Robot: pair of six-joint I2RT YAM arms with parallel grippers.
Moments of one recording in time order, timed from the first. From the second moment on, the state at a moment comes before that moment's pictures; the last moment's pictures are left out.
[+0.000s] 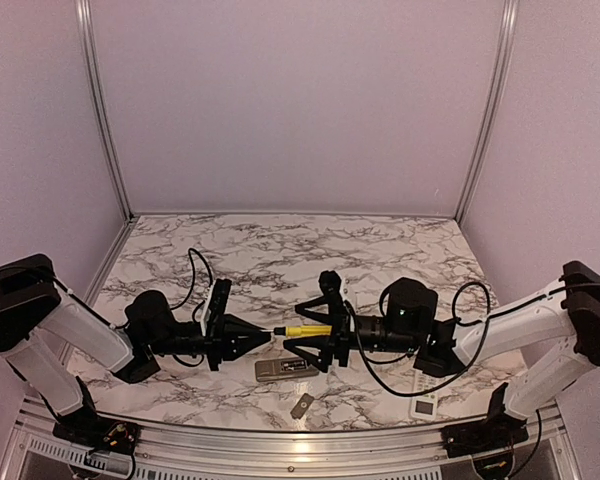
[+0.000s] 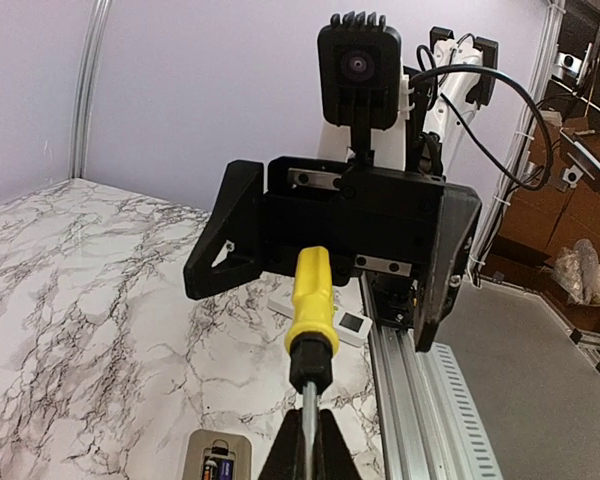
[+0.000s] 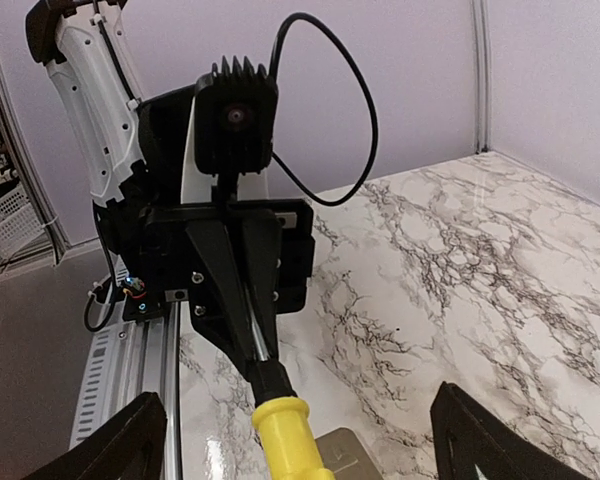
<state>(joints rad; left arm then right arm) -0.91 1.60 0.34 1.33 0.60 -0.30 1.06 1.47 0.55 0.82 -0.31 0.15</state>
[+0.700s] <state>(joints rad) -0.91 1.53 0.35 1.33 0.68 -0.31 1.04 1.44 0.57 0.77 -0.49 0.12</state>
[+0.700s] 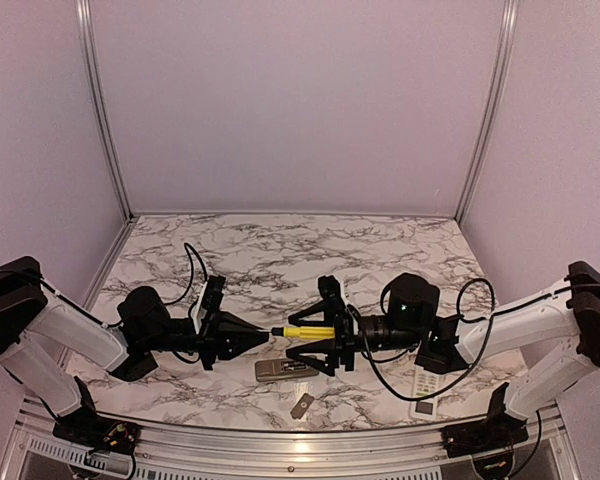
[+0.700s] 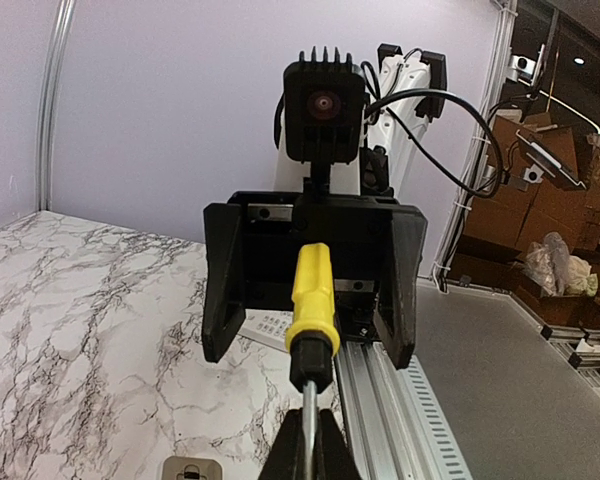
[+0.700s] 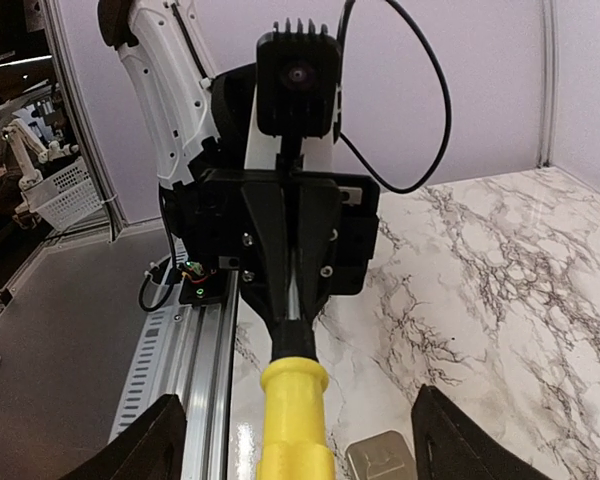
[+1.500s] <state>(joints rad) -0.90 1.54 0.35 1.33 0.68 -0.33 1.03 1.46 0.61 0.76 -0.56 0.13</state>
